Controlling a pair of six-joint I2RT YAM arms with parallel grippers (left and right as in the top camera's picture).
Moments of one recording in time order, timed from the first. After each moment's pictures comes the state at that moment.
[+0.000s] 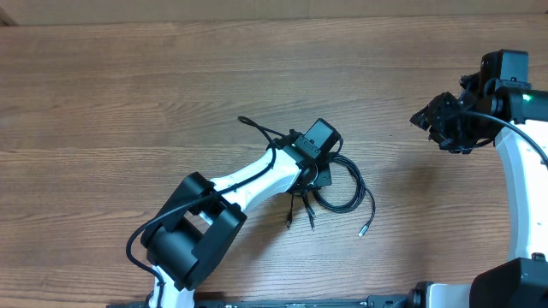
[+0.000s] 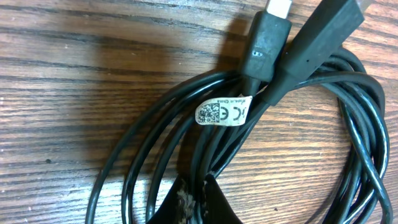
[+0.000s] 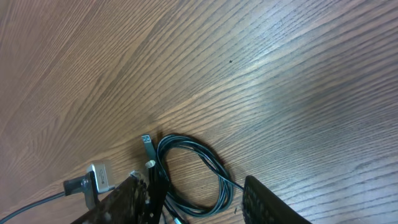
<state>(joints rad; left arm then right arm) -0.76 1.99 1.28 -0.55 0.09 -0.87 -0.17 1.54 1.43 -1.14 -0.32 0.46</state>
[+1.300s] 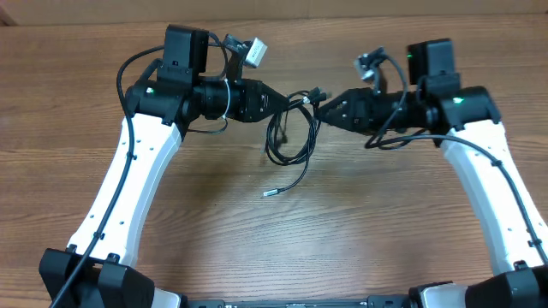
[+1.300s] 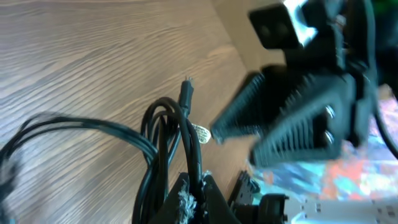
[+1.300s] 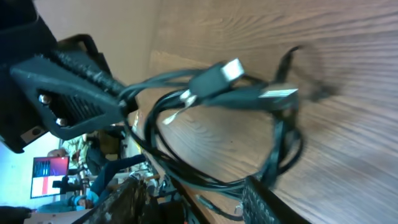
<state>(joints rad) -0.24 1.62 1.53 -0.77 0.94 -0.21 0.17 1.54 1.43 -0.89 -0.93 0.29</state>
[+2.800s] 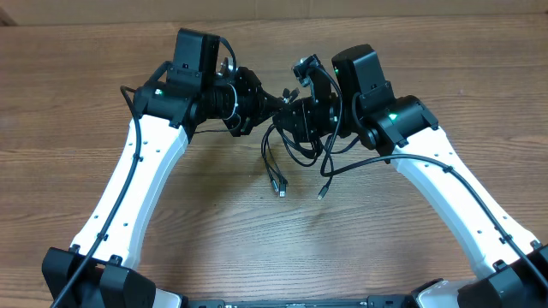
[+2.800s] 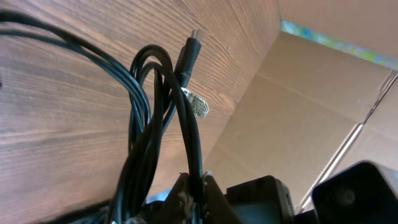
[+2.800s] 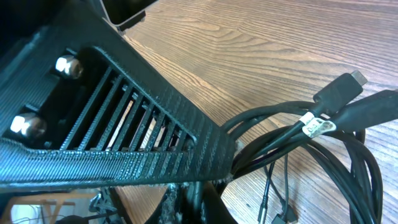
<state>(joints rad) -0.28 1.62 1.53 -0.81 0.73 -1.18 0.46 1.58 1.43 -0.66 -0.61 0.27</state>
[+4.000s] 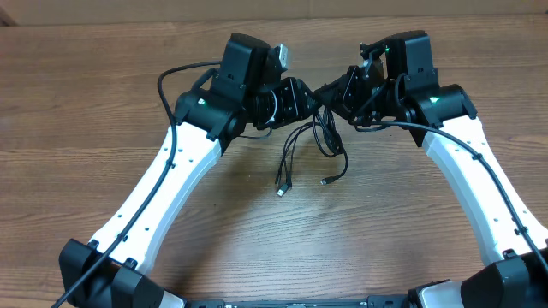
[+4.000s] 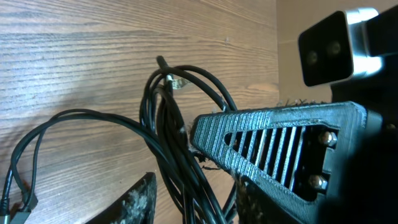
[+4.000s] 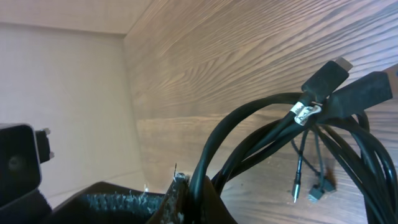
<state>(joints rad) -0.48 1.65 1.53 -0.66 0.52 -0.76 0.25 1.58 1.43 -0.66 -0.64 0.84</state>
